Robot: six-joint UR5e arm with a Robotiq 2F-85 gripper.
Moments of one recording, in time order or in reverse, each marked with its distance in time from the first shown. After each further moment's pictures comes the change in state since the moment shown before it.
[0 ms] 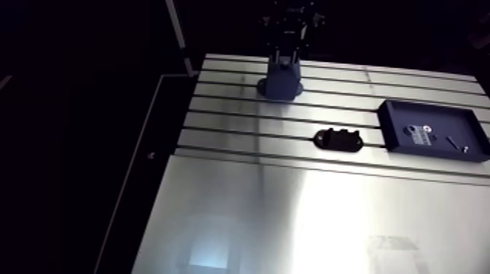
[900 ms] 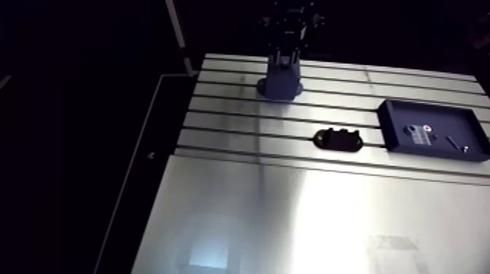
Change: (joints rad) arm -0.001 0.001 0.001 -0.001 -0.001 -0.002
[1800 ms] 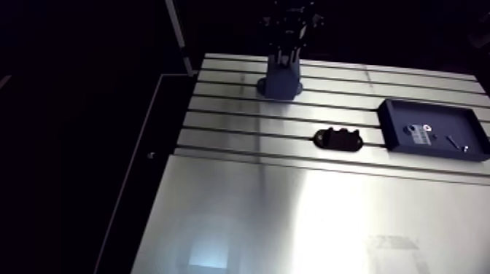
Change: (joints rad) arm -0.001 0.002 0.002 -0.012 -0.001 -0.005
